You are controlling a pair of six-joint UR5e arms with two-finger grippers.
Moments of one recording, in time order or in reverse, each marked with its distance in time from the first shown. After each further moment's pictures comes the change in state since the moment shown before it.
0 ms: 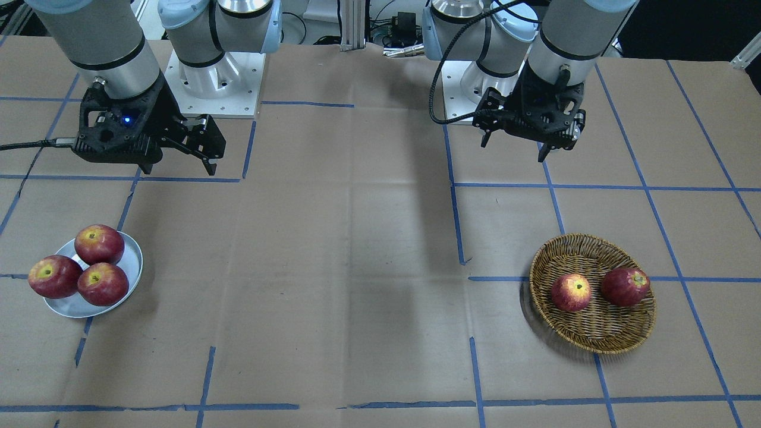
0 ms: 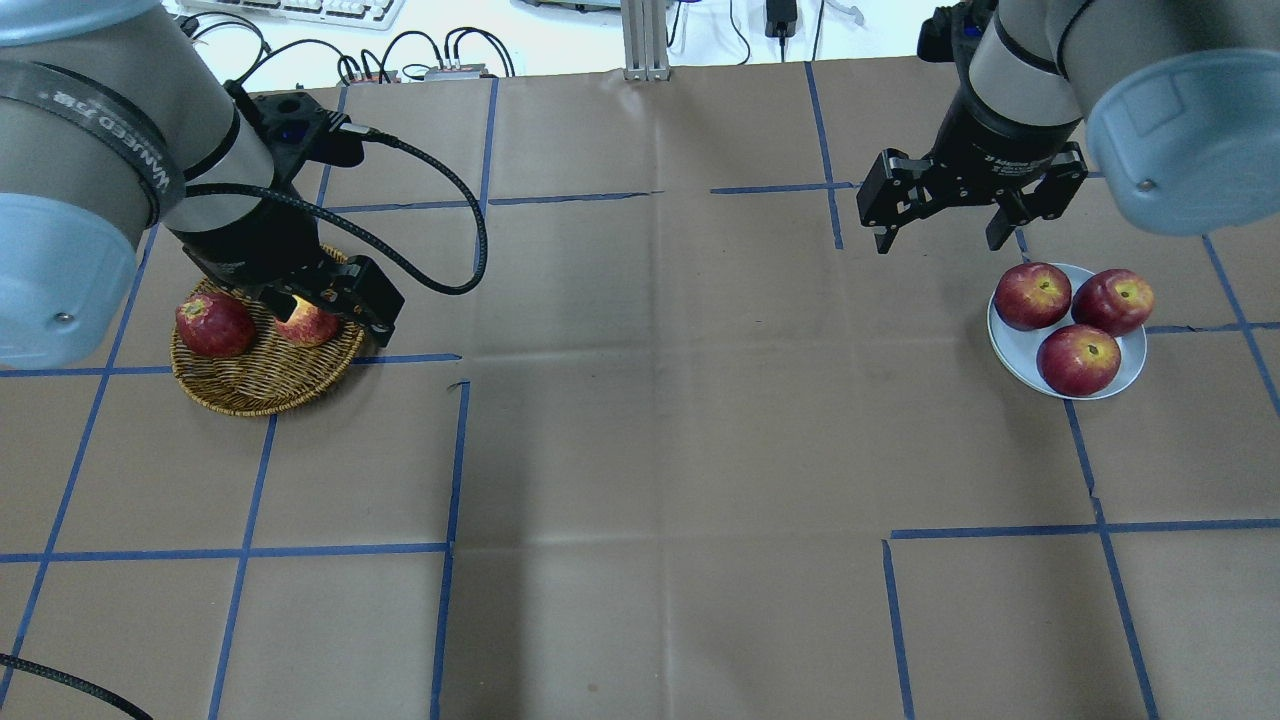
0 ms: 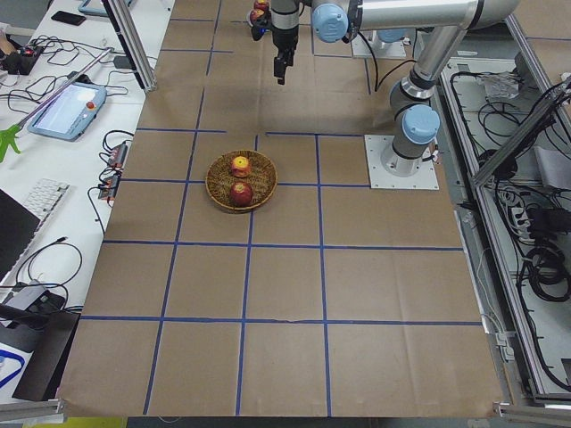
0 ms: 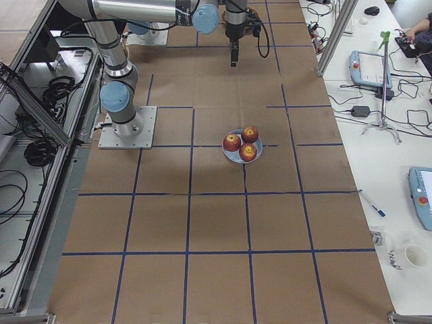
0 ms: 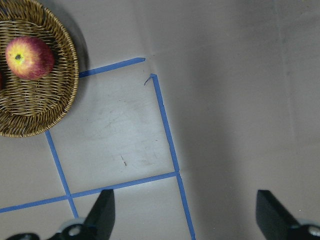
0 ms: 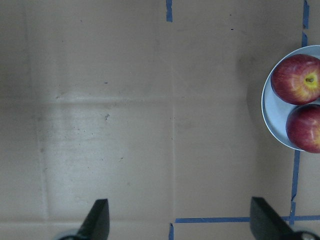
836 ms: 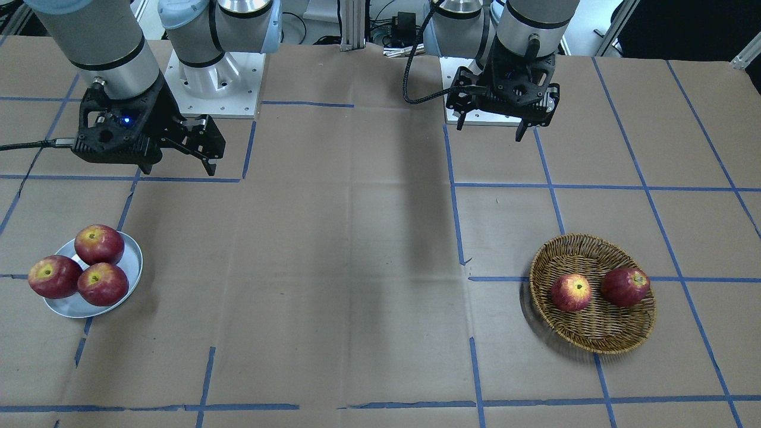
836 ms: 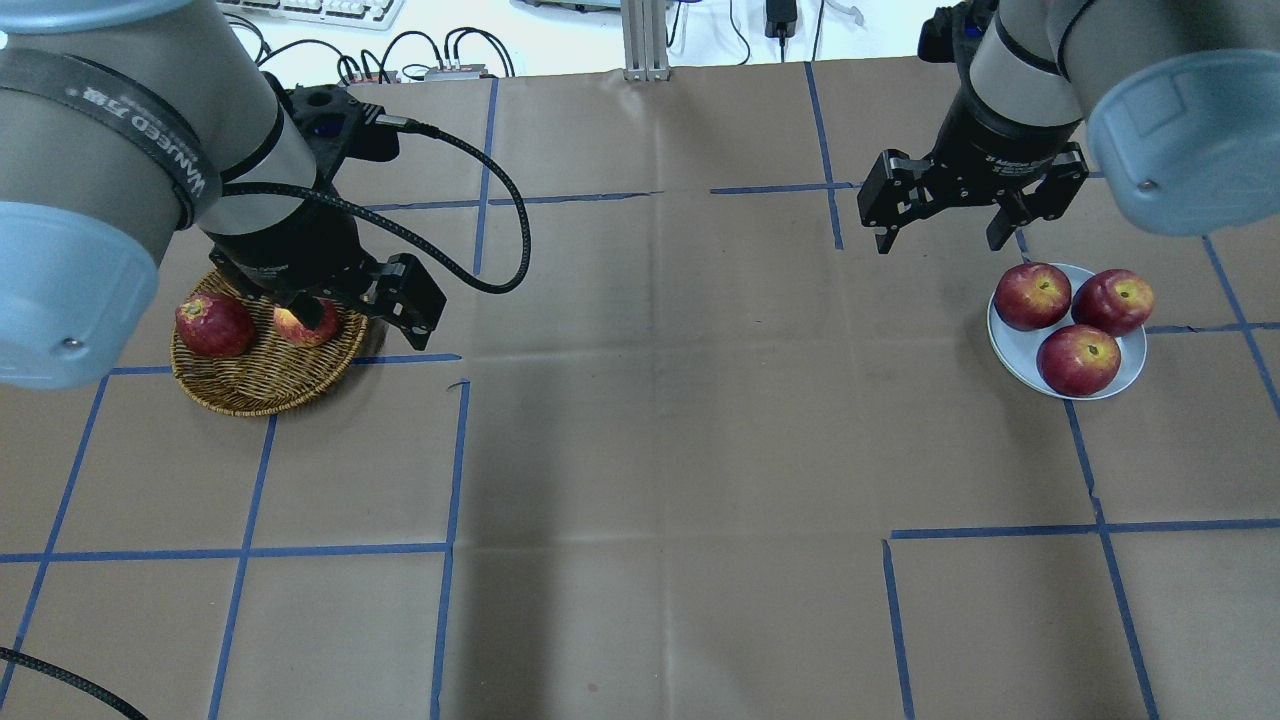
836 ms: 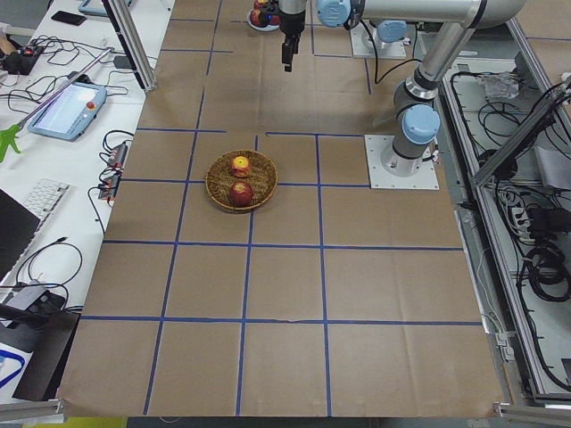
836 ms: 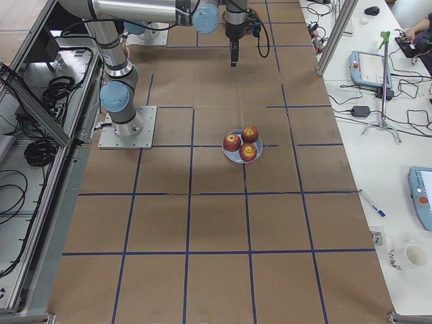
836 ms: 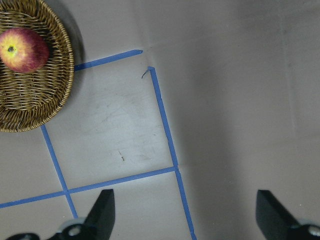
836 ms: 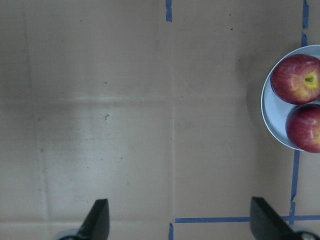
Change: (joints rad) left arm -0.135 0.037 0.052 -0.062 0.008 -0.207; right arm -0.001 0.000 0.000 0.000 -0.001 0.000
